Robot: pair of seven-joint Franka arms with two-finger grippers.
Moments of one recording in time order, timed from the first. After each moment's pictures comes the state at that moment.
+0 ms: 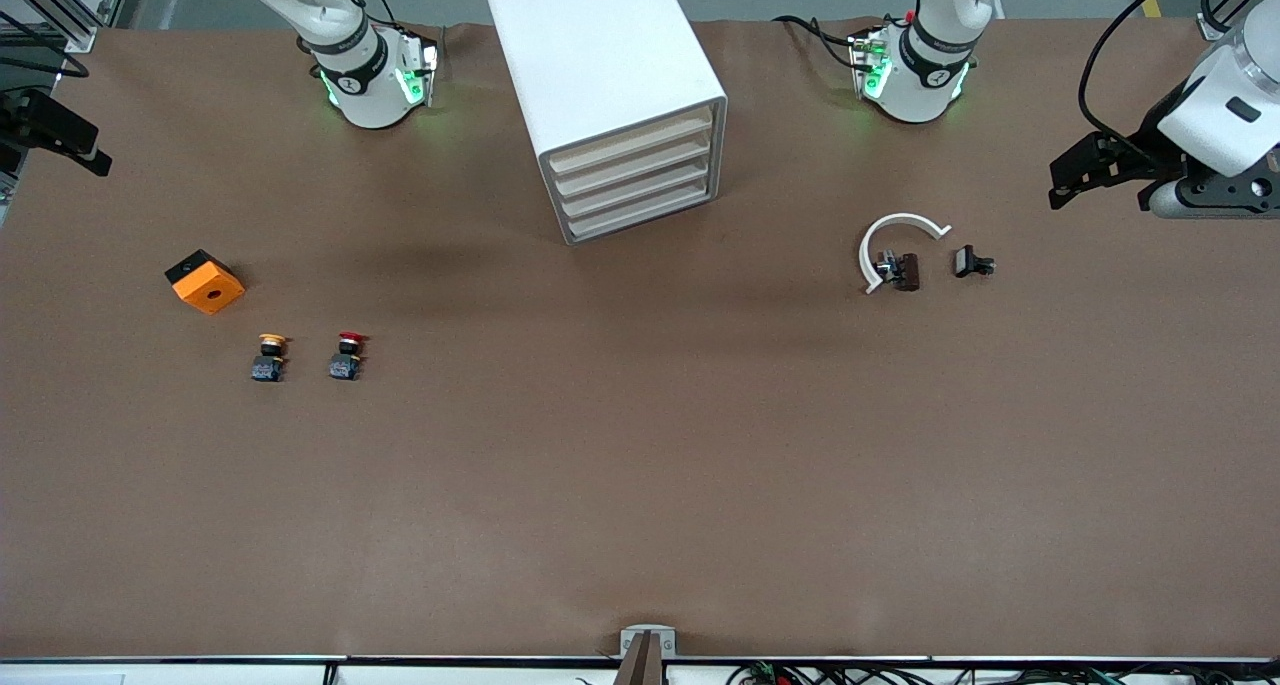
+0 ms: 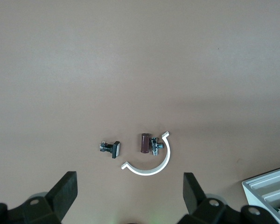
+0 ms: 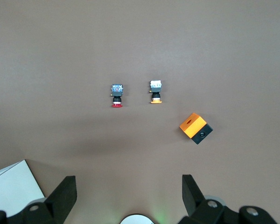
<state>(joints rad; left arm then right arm) -0.11 -0.11 0.01 -1.71 -0.01 1.58 -0.07 -0.04 -0.14 -0.05 -1.60 -0.01 1.44 -0.02</state>
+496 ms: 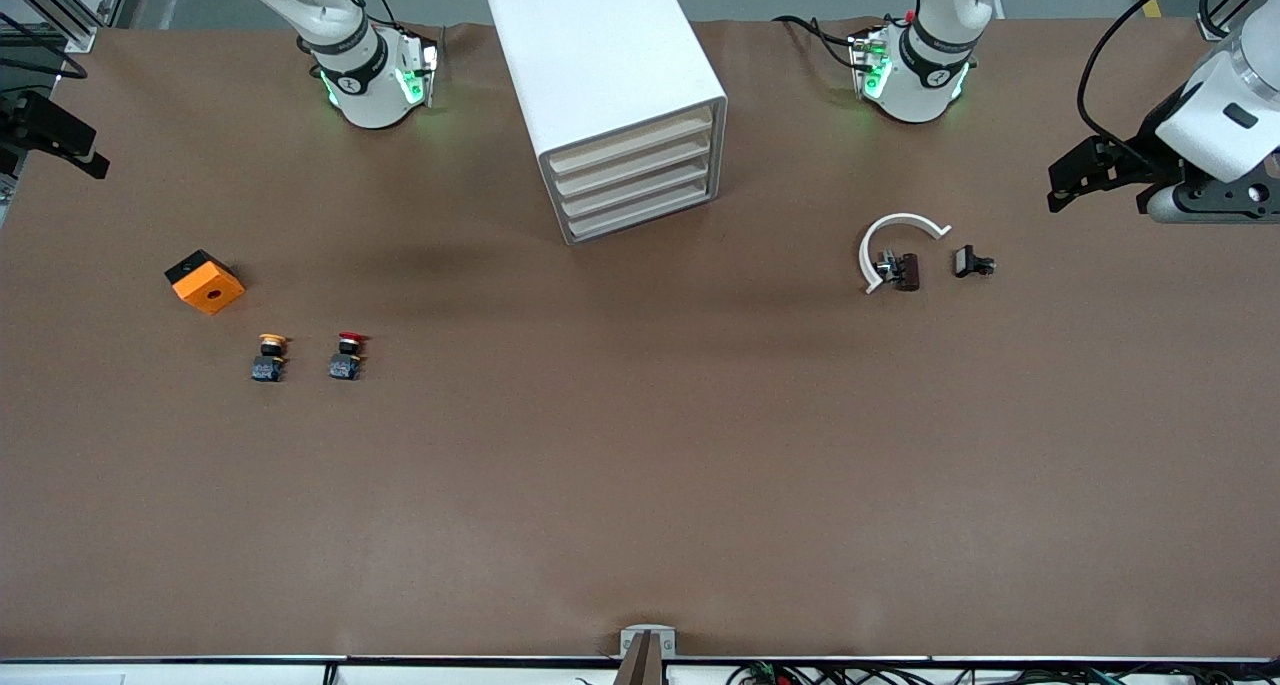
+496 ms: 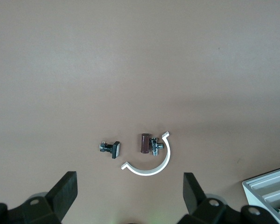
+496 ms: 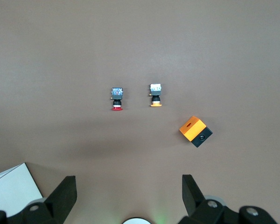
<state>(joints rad) -0.11 -0.10 0.01 -1.70 -0.01 1.58 -0.07 -0.04 -0.14 -0.05 -1.60 -0.01 1.45 -0.02</state>
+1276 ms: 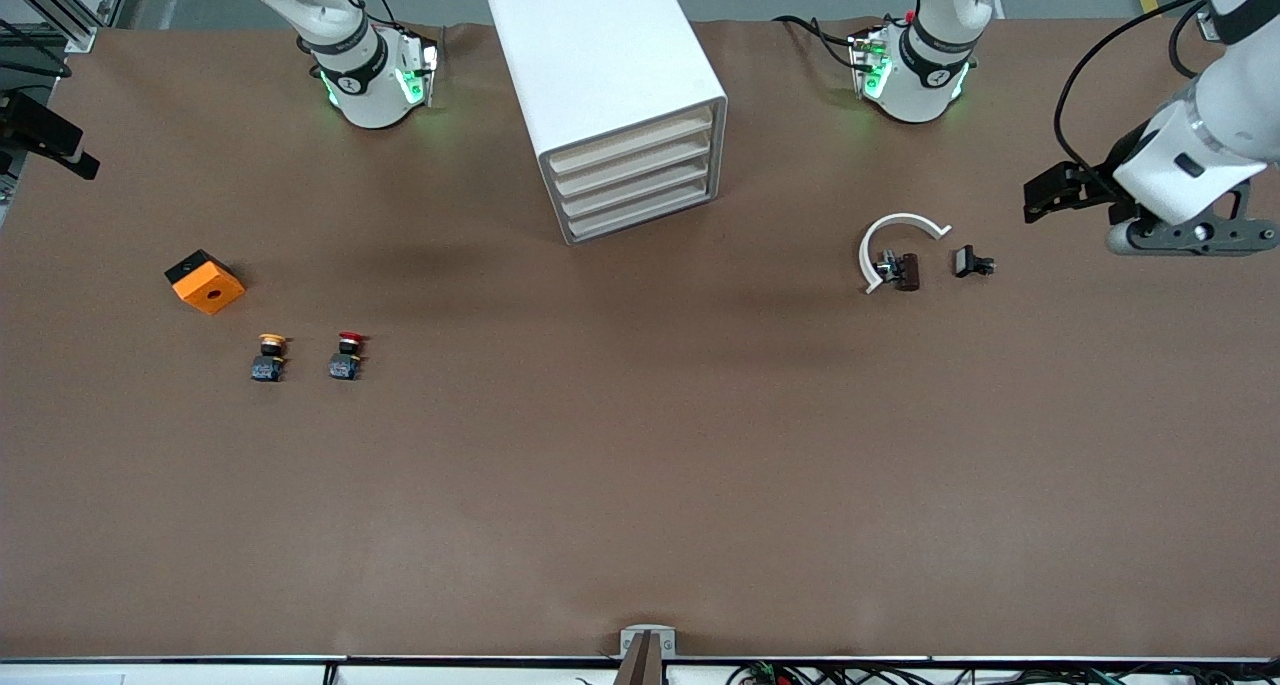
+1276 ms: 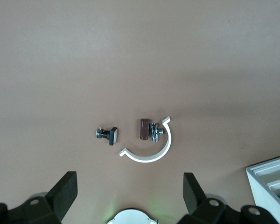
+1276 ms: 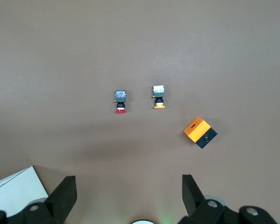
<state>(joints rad) -0.12 -0.01 0.00 -1.71 -0.01 1.53 -0.08 -0.07 -0.14 -0.05 -1.60 0.03 1.46 -0.03</state>
